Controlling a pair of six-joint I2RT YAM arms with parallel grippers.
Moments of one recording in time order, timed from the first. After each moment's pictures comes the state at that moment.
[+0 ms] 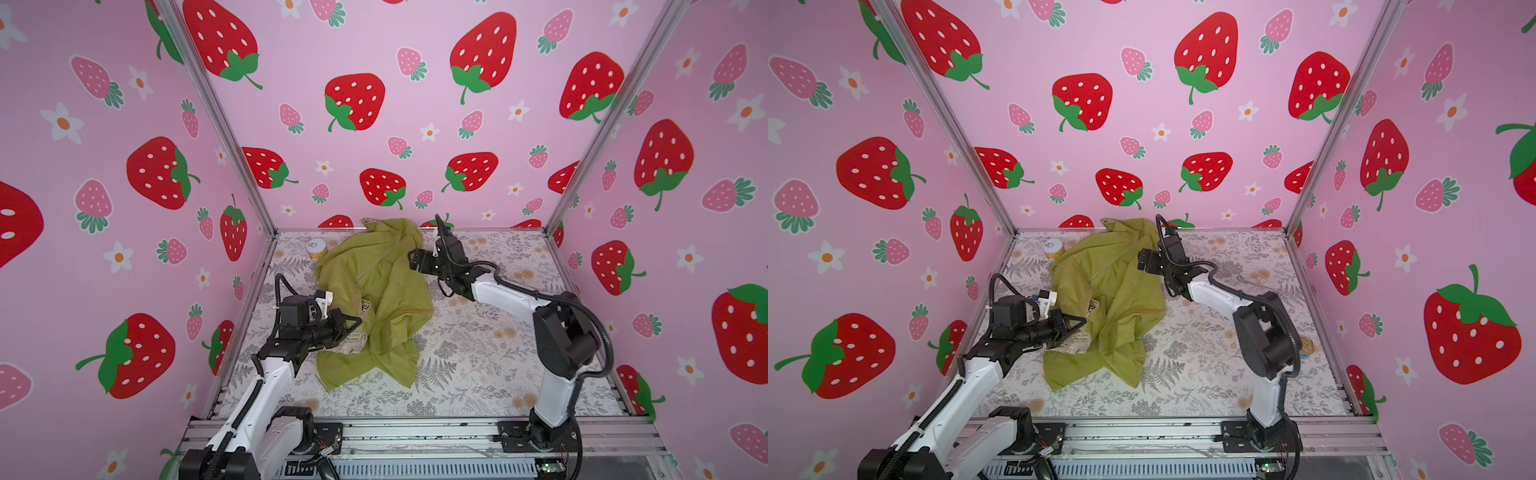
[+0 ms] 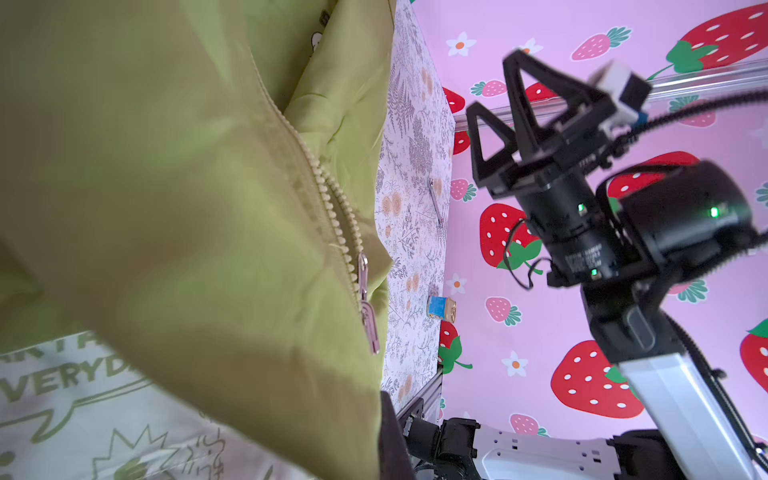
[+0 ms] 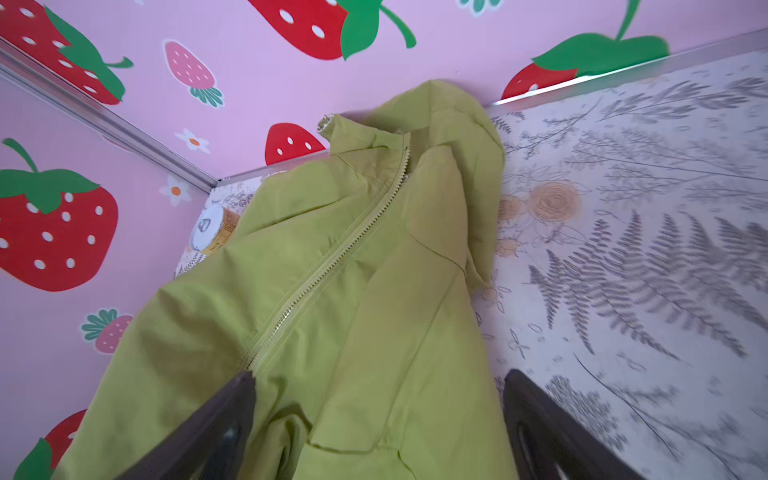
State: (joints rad) left arm -0.04 0.94 0.53 -0.27 0.80 -0.81; right arm 0.67 1.96 1.45 0.01 0.04 0.58
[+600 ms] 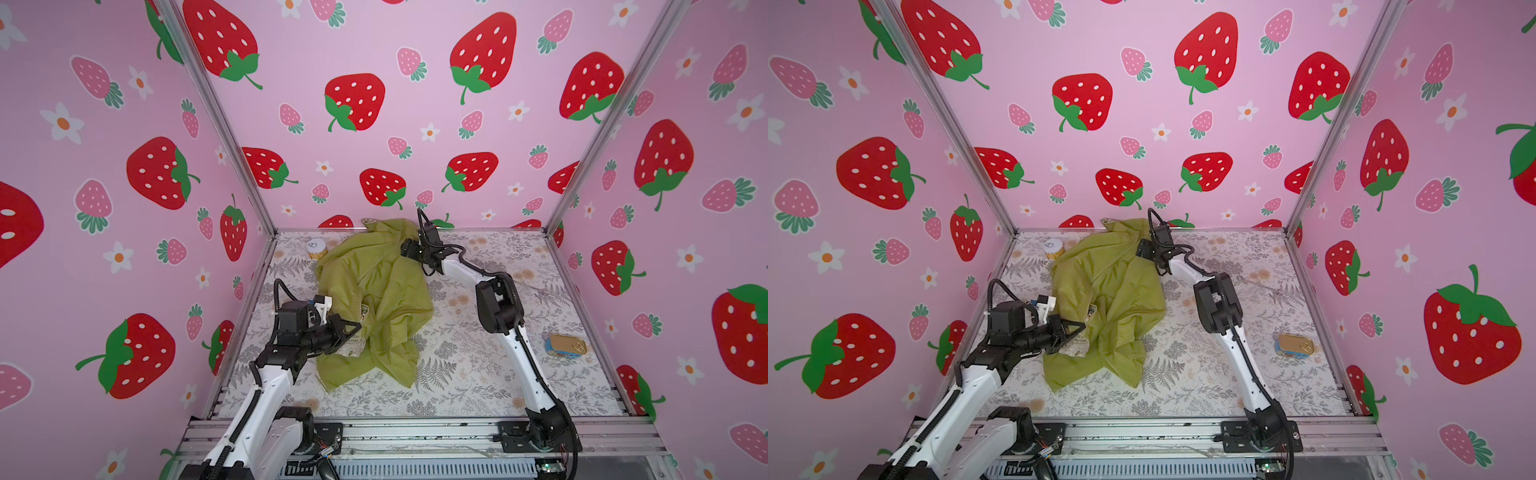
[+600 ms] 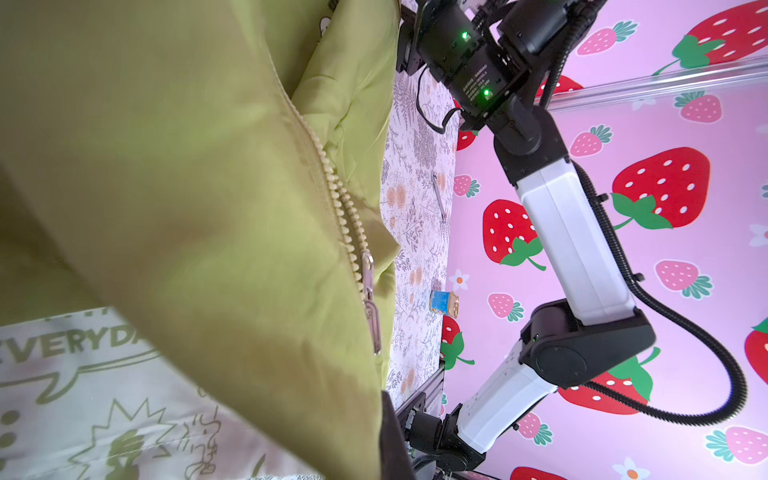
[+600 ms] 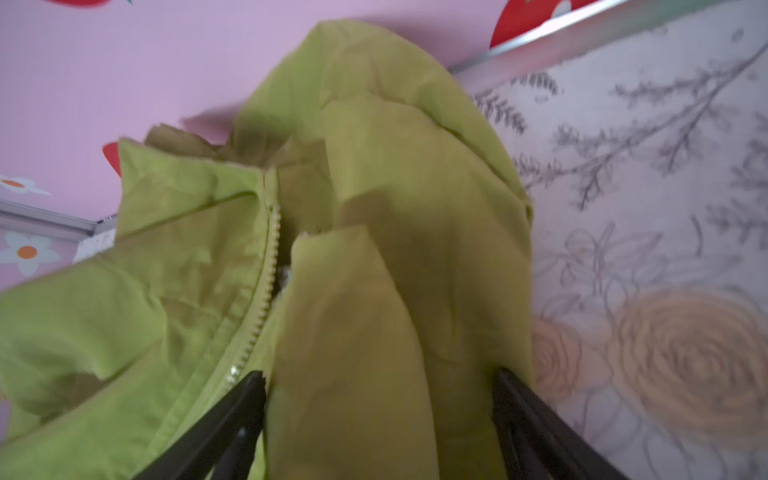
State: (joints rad) left arm -0.04 0.87 0.49 -0.31 0.80 -0.81; right arm 0.56 2.65 2.24 -0.19 -0.04 0.66
